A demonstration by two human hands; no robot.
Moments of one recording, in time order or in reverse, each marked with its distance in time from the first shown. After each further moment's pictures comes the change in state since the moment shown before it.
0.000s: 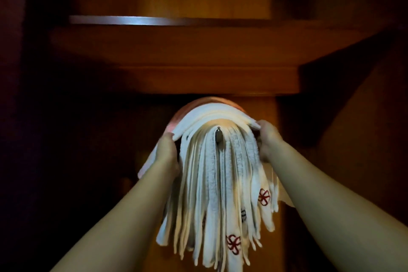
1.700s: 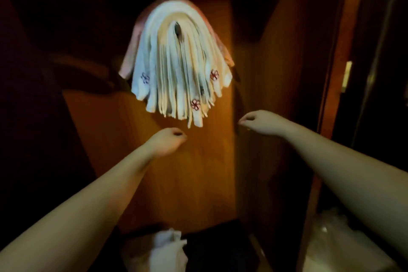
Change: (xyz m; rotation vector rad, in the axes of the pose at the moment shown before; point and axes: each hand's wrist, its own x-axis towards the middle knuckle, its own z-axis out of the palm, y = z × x) left_hand -0.255 -0.100 -0.106 1.448 -0.444 -0.022; right_hand -0.258 0.105 -0.168 -1.485 -0.223 -0.061
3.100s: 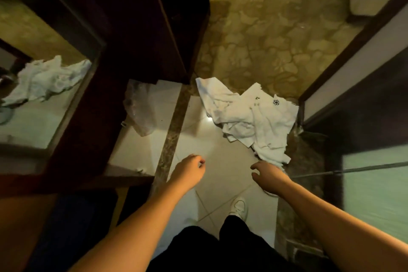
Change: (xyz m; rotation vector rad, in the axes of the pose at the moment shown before) left_hand -0.216 0.284 0.761 0.504 -1.176 0.633; right_hand -0.576 0.603 0.214 0.385 -0.322 1.274
